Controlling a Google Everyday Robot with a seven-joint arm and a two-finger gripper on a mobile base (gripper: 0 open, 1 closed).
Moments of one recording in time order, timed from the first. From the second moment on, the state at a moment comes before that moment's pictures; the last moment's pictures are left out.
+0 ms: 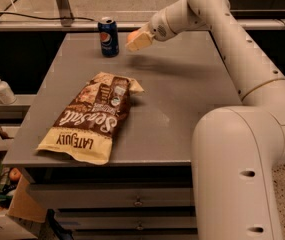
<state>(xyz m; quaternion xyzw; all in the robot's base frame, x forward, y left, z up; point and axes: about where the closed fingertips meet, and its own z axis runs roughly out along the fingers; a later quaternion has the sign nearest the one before) 0.814 0.002 0.875 -0.51 0.72 0.23 0.41</state>
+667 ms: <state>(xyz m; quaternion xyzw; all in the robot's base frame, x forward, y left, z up) 0.818 0.038 0.857 -0.52 0.71 0.25 0.39</state>
